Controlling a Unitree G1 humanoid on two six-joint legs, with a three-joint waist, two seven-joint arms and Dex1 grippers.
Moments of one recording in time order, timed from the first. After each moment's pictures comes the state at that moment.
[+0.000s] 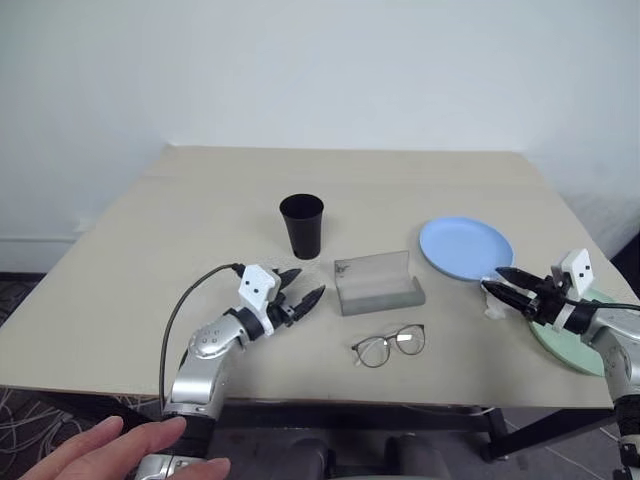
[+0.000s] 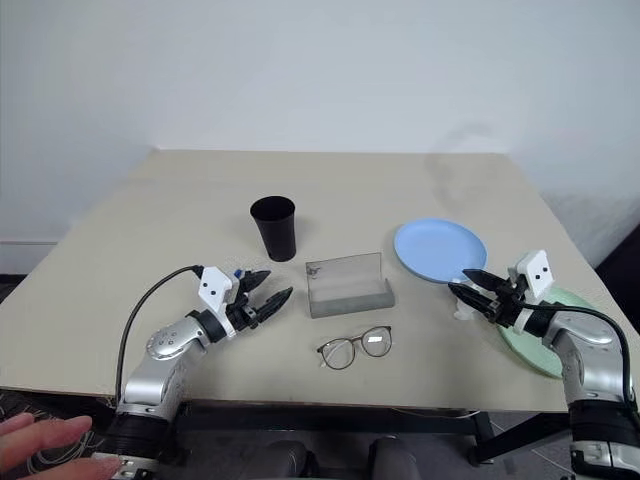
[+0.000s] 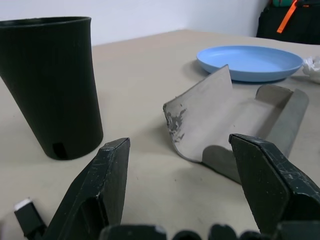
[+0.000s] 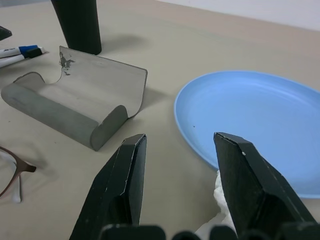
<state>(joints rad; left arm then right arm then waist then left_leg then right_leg) -0.13 0.32 -0.02 0.05 -0.25 0.11 -0.69 -0.19 -0.67 -0.23 0.30 0.40 0.14 1.03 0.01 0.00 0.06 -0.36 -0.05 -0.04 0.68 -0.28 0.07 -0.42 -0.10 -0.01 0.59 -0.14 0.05</state>
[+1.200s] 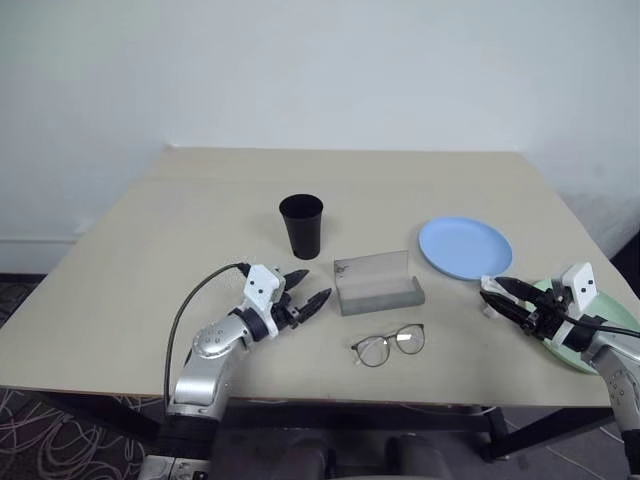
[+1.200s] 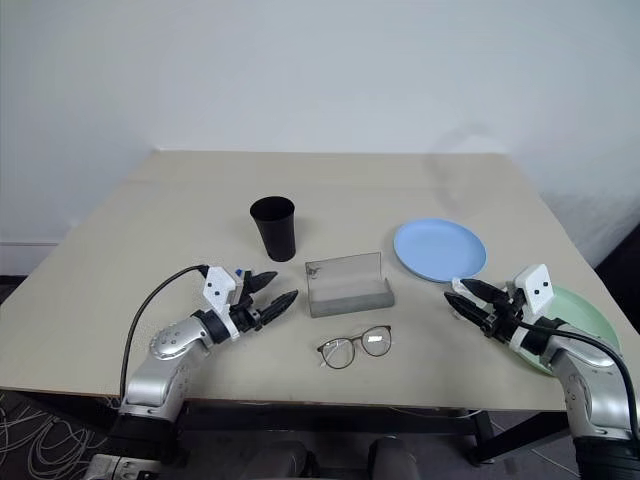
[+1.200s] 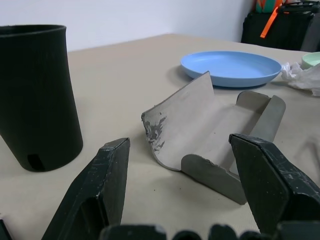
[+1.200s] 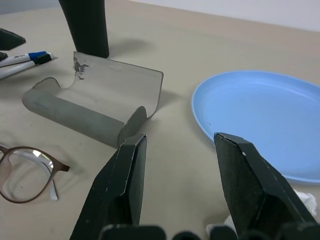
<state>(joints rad) -0.14 0.30 -0.03 0.03 -0.25 0.13 -0.72 -0.01 -0.65 -0.27 -0.03 0.45 0.28 0.90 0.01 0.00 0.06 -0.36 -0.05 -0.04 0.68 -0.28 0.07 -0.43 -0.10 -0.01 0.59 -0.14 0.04</state>
